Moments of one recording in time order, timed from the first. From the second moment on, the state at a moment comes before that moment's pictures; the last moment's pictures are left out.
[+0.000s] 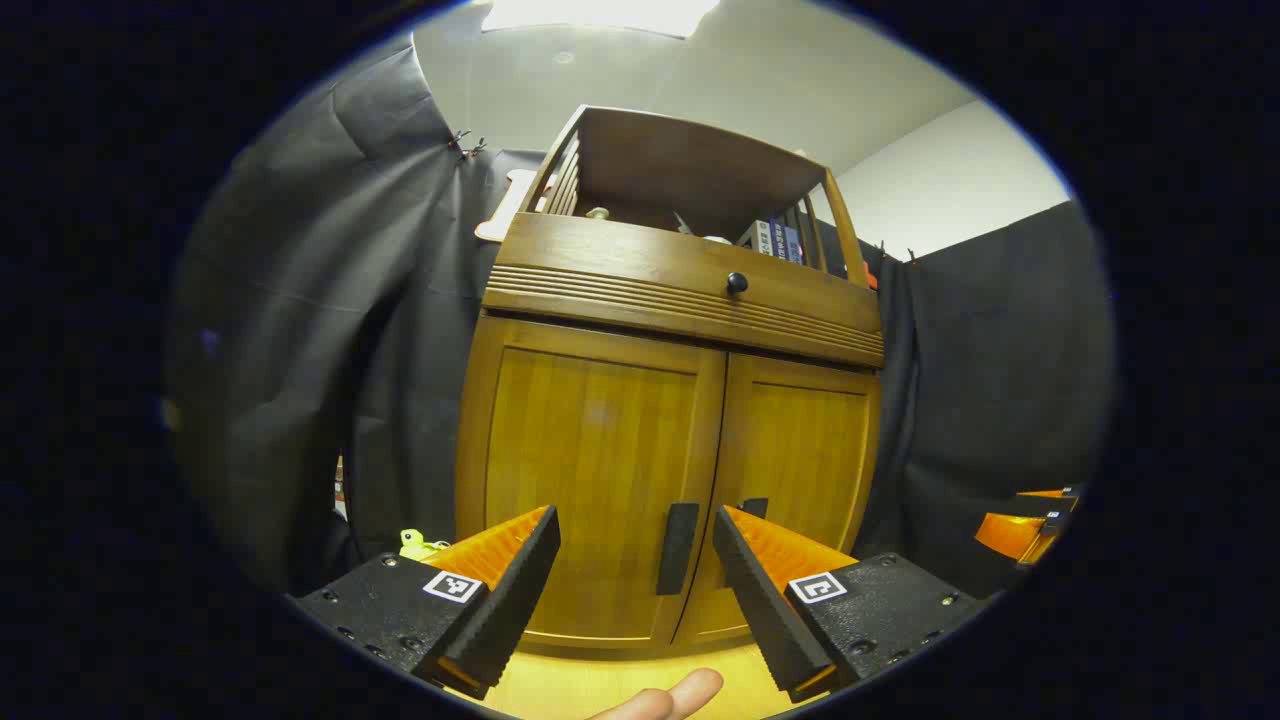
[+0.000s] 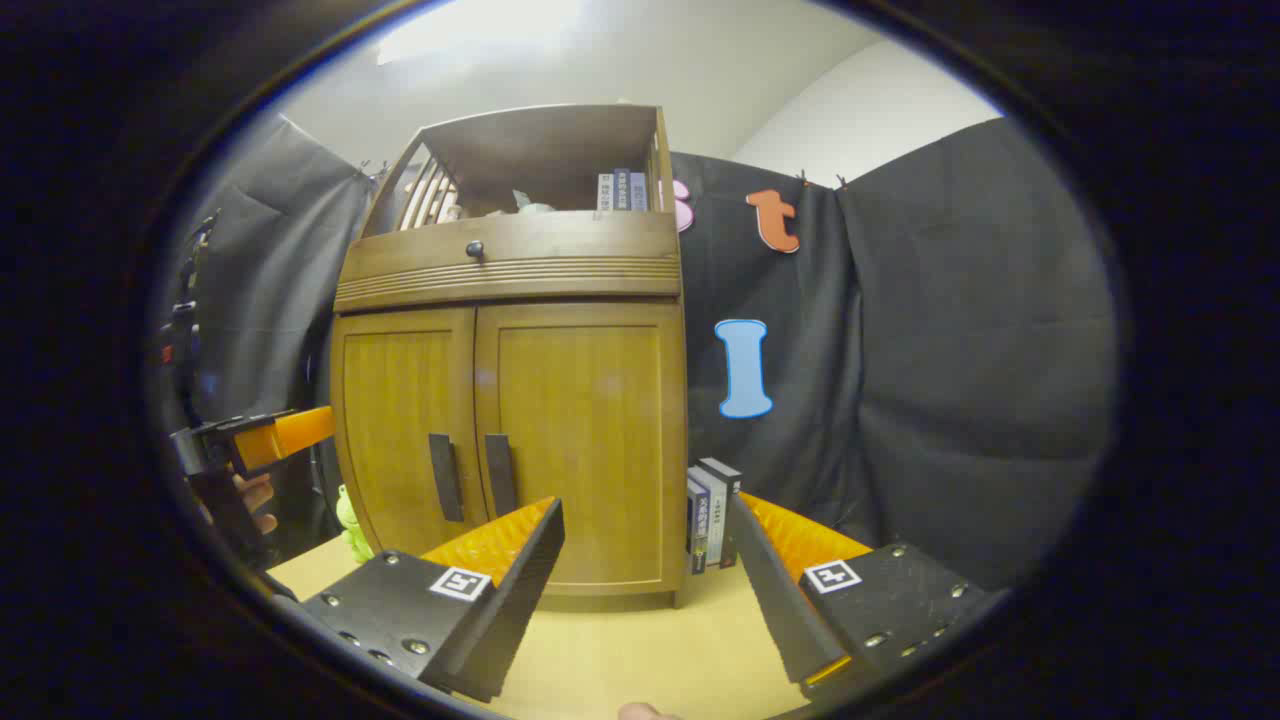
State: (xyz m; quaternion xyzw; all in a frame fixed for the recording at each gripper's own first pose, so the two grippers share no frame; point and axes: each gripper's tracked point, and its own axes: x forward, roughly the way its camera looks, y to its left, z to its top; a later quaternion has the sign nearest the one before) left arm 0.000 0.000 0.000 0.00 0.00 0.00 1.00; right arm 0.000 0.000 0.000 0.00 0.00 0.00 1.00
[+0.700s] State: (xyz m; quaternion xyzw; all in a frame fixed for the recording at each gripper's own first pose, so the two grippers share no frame) left arm 0.005 -0.009 0.001 0.02 -0.01 -0.04 1.00; right arm 0.017 0.015 -0.009 -0.01 0.00 0.01 1.00
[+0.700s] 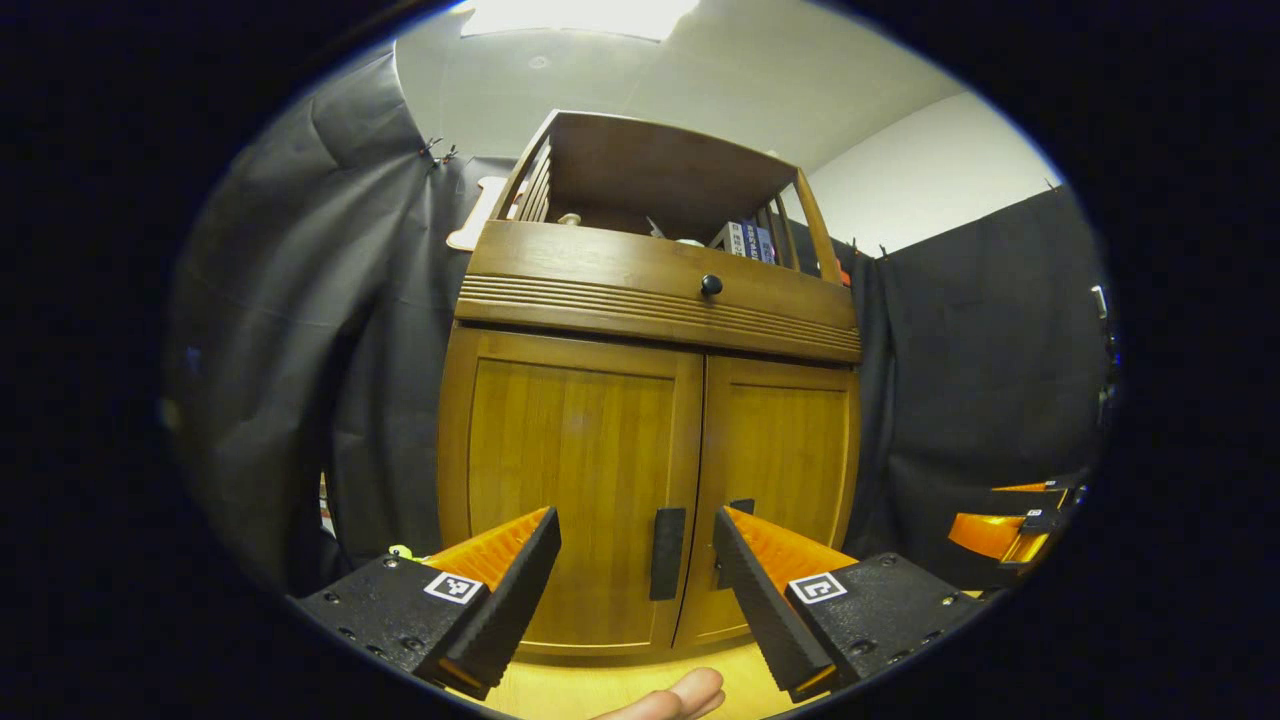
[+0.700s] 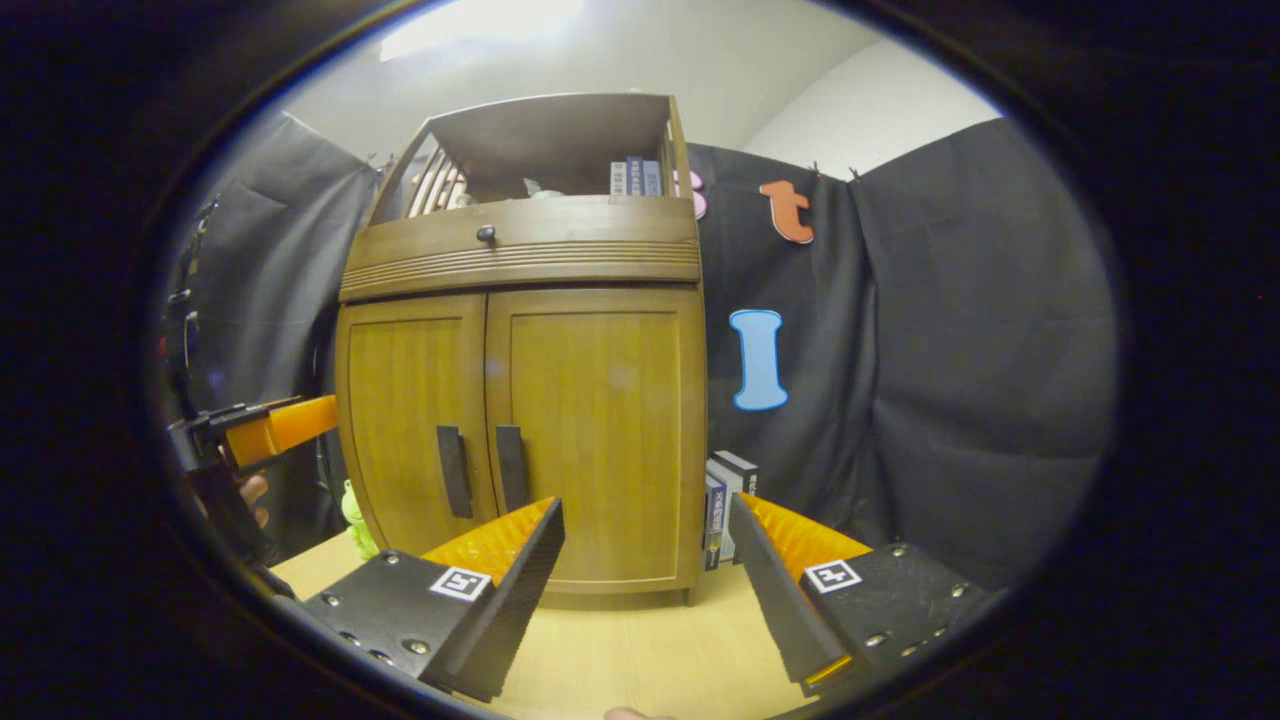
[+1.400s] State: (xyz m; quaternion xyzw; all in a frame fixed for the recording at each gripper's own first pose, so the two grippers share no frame) left arm 0.025 0.012 -0.010 0.01 0.01 -0.03 1.00; right arm 0.155 0.108 -0.051 -0.01 0.04 0.06 1.00
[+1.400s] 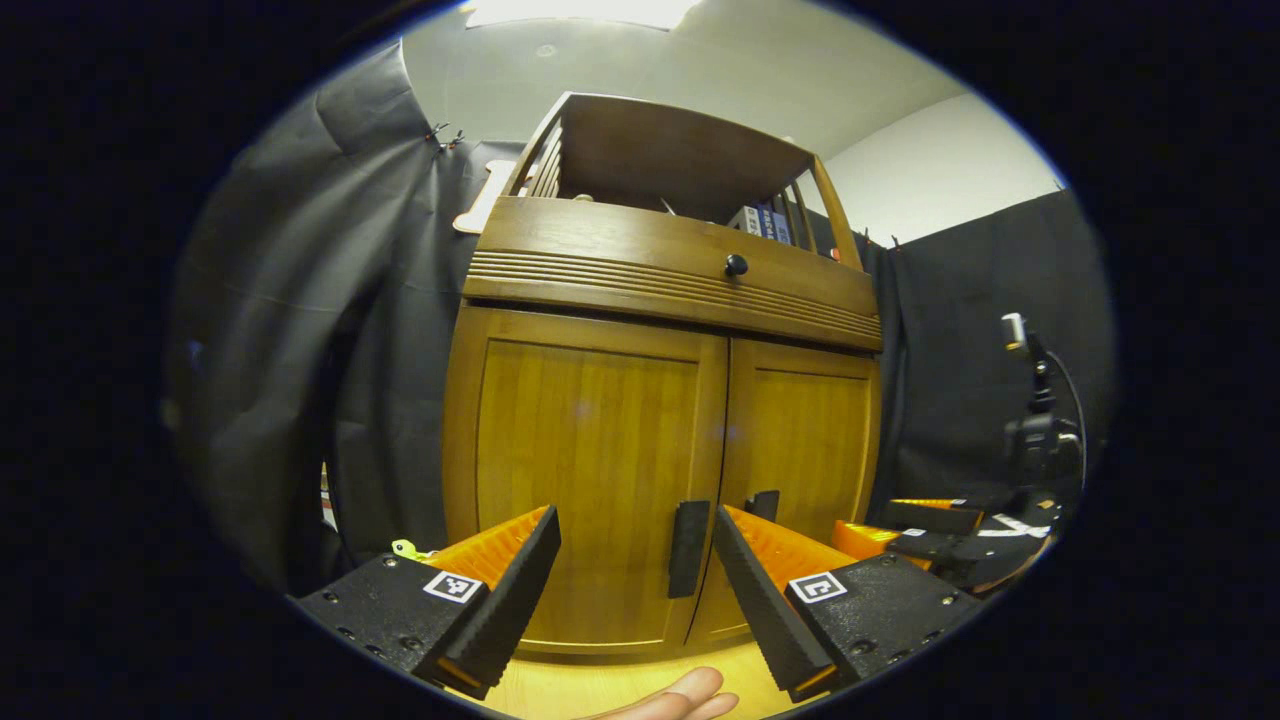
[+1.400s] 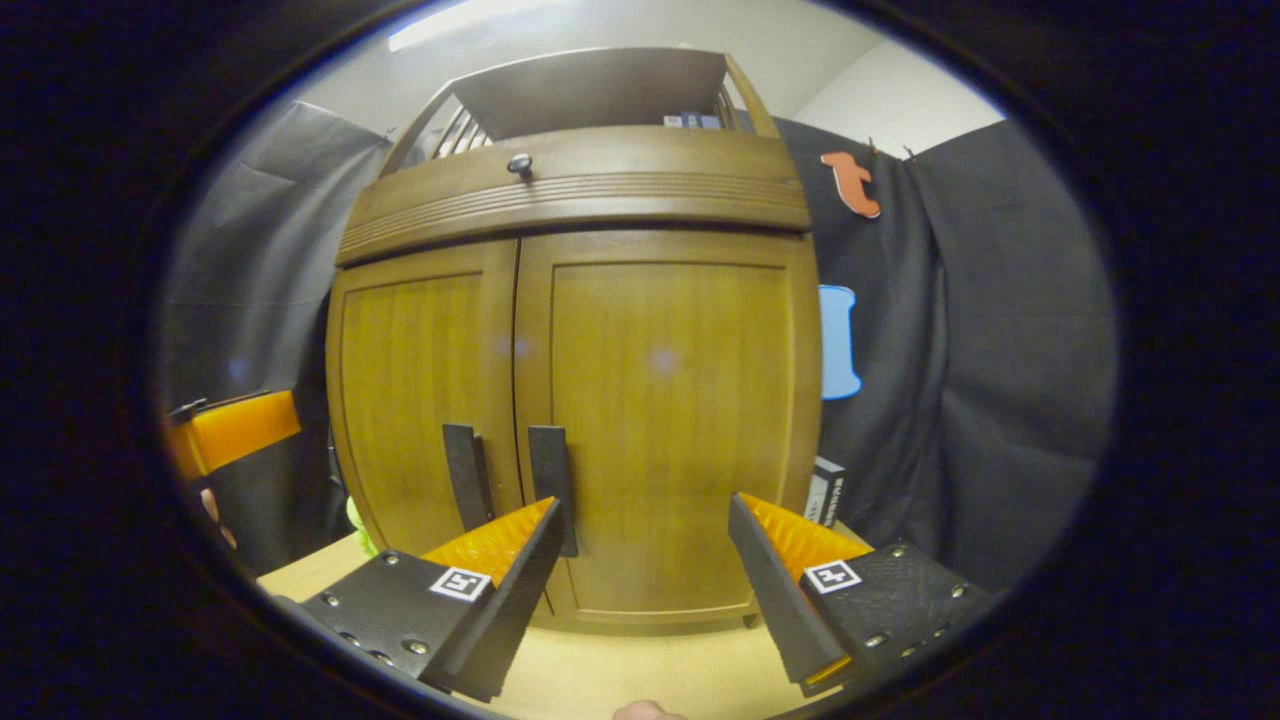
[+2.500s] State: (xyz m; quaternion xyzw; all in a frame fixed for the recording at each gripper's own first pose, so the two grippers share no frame) left arm 0.055 0.047 -0.029 0.00 0.04 0.02 1.00; right arm 0.221 0.189 -0.093 0.03 0.07 0.18 0.98
